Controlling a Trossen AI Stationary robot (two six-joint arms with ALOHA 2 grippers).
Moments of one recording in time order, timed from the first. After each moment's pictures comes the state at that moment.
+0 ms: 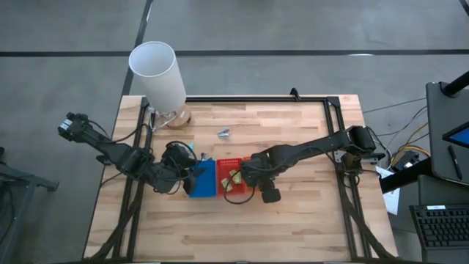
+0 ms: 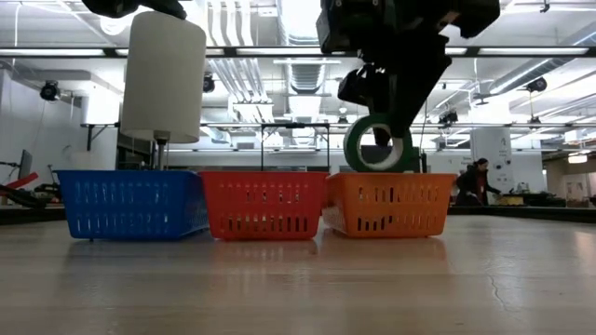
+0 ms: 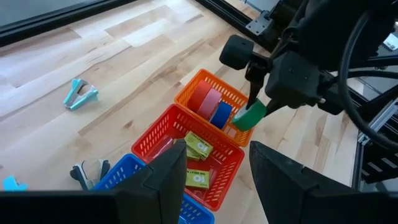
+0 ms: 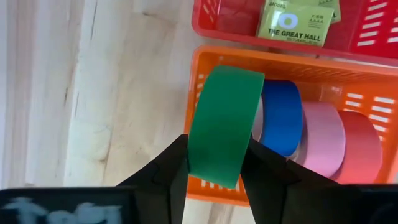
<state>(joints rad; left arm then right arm) -0.50 1.13 1.10 -0.72 -0.69 -1.00 0.17 1.87 1.50 -1.00 -0.10 -0.02</state>
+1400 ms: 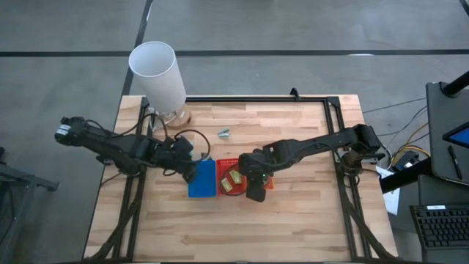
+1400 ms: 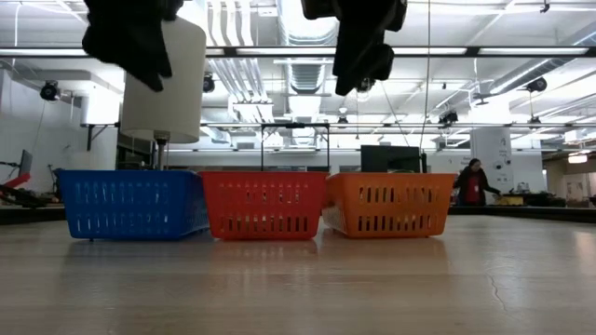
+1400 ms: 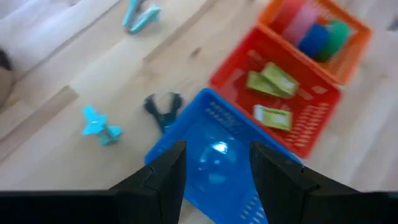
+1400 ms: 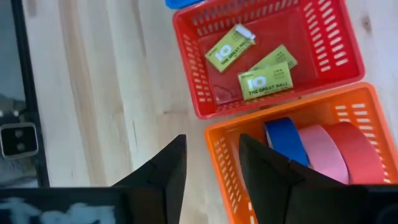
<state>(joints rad) -0.25 1.13 1.05 -0.95 -0.37 -0.94 0.17 1.82 1.58 -0.90 -0.08 0.44</state>
